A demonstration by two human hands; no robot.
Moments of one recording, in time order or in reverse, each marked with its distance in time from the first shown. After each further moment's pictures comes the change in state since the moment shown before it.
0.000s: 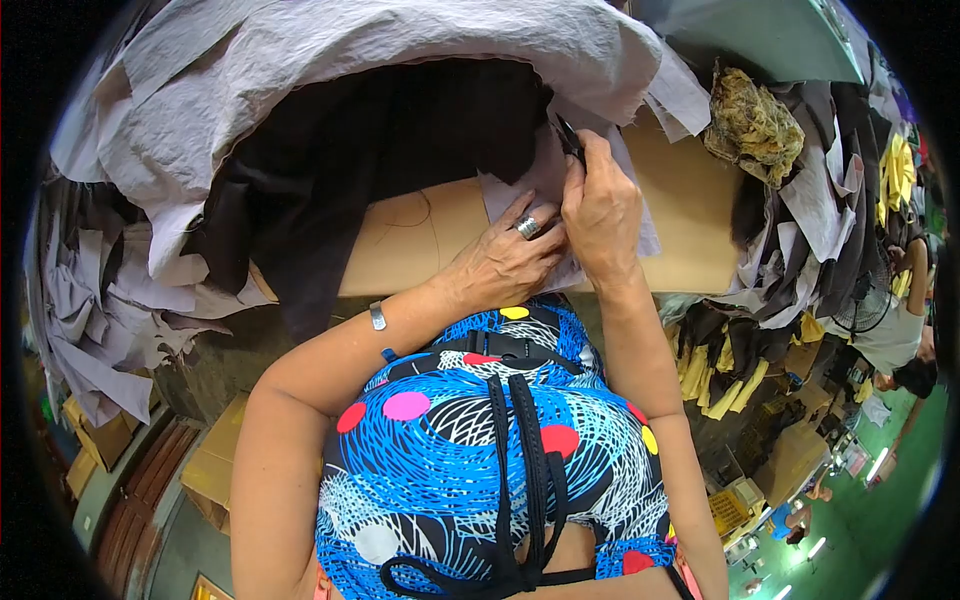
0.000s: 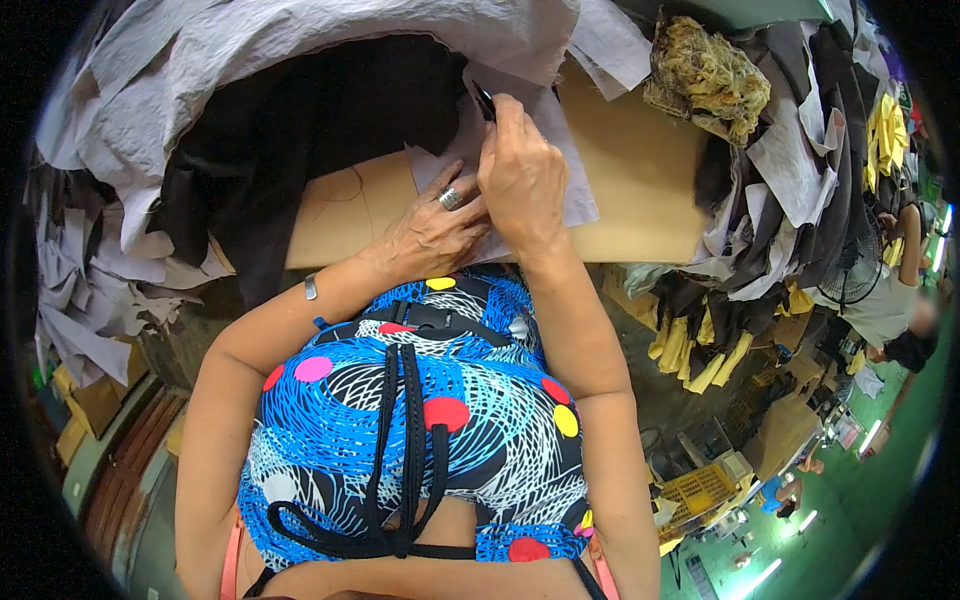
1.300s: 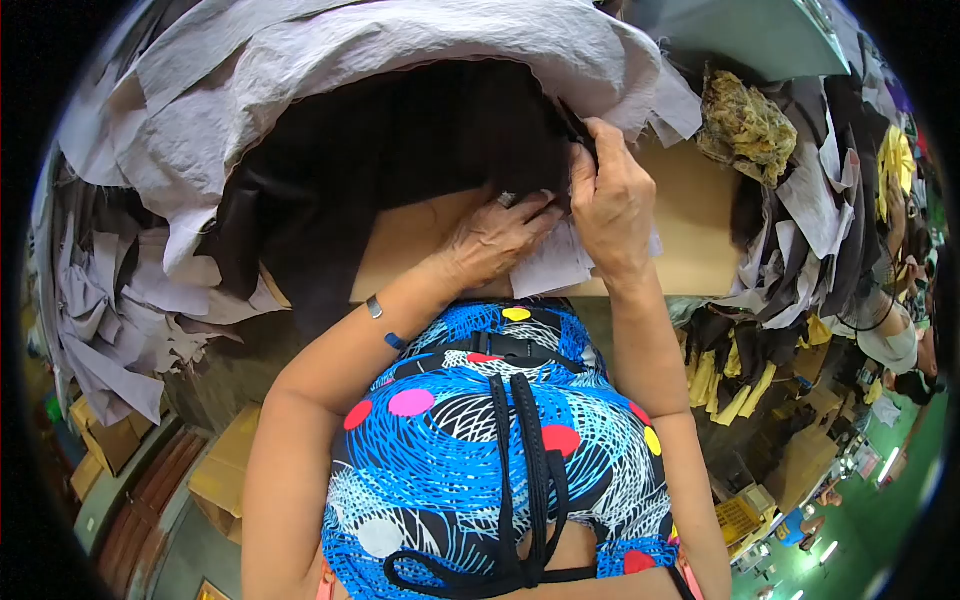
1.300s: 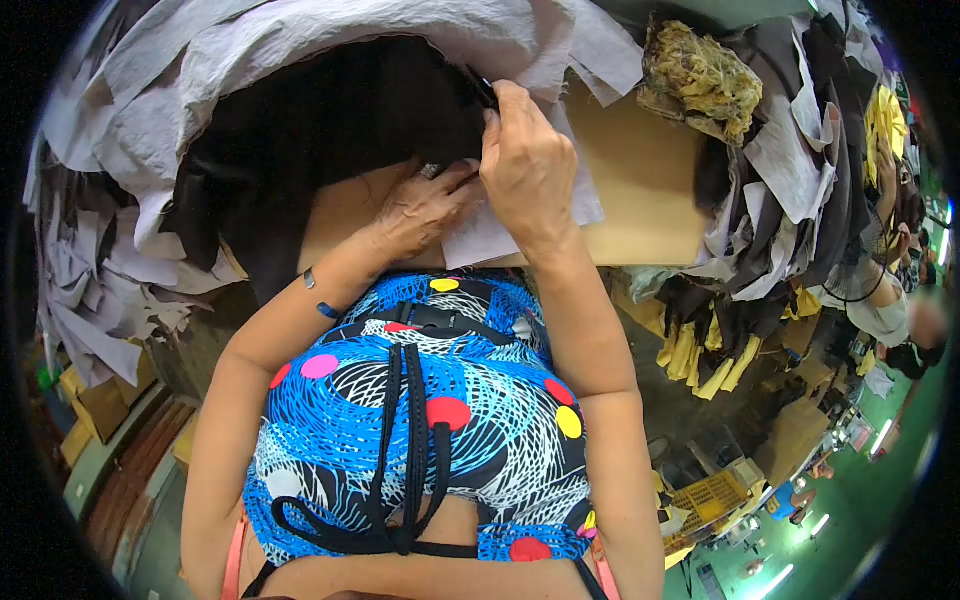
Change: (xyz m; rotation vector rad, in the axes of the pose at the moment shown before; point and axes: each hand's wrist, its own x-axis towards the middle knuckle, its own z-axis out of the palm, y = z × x) left_hand 0.001 -0.025 -0.002 0.082 -0.033 -0.193; right_hand 0.020 -0.011 -0.019 0.100 0.105 -0.051
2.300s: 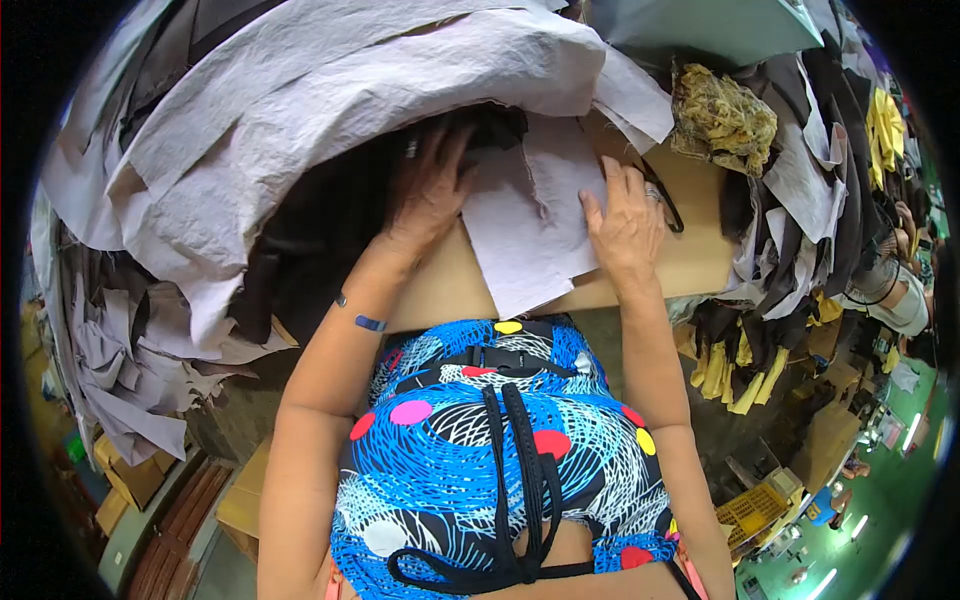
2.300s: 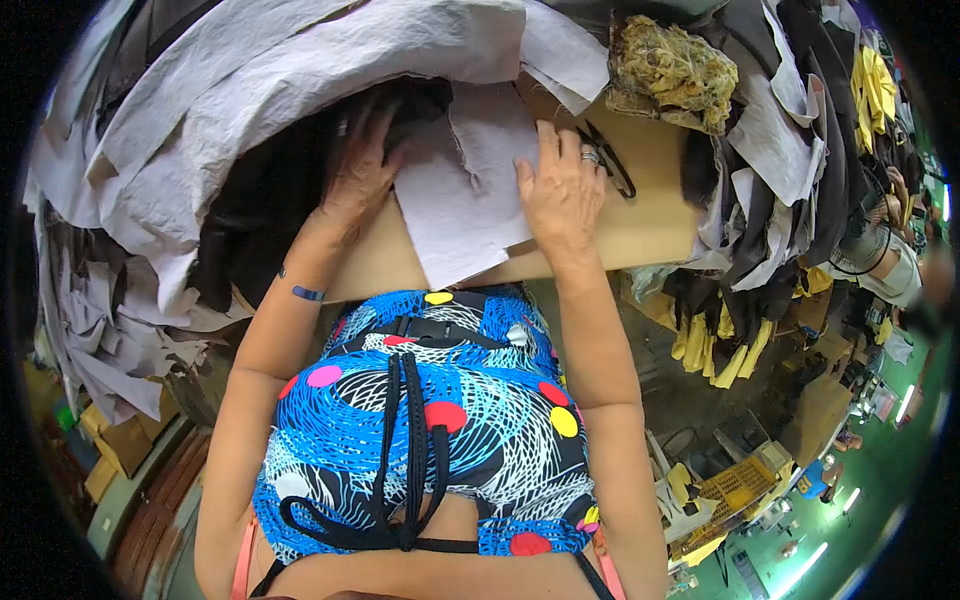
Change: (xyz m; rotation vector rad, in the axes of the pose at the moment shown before) left_hand 0.033 -0.057 -0.031 0.079 0.246 -0.284; right_hand -0.031 0.052 -0.012 -0.485 -0.189 0.191
